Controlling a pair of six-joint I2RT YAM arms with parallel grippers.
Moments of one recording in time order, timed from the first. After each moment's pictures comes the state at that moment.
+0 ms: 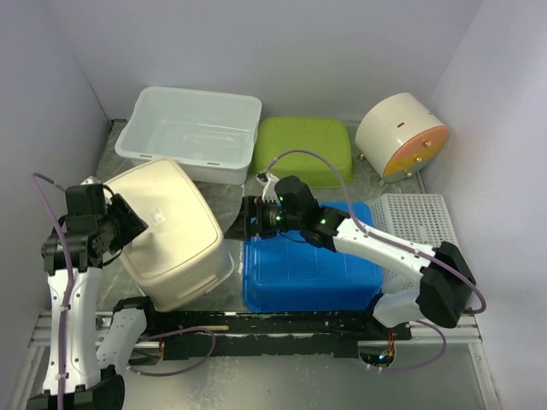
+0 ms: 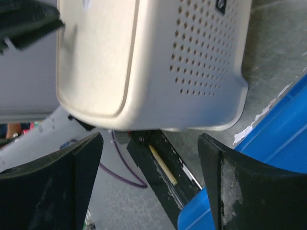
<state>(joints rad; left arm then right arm) 0.12 0.75 1.04 -1.11 -0.01 -0.58 0.88 1.40 1.01 -0.09 -0.36 0.77</state>
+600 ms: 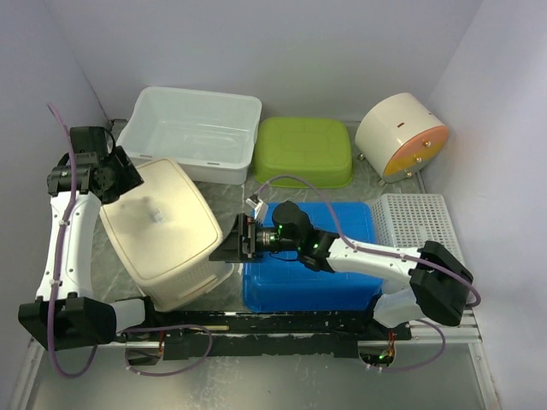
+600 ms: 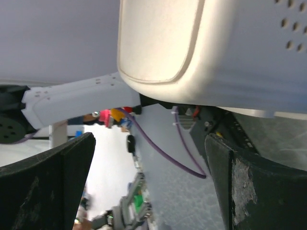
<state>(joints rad) 0.12 1.22 1.36 -1.00 -0.12 -0.43 1.00 1.38 0.77 0.35 -0.48 1.07</state>
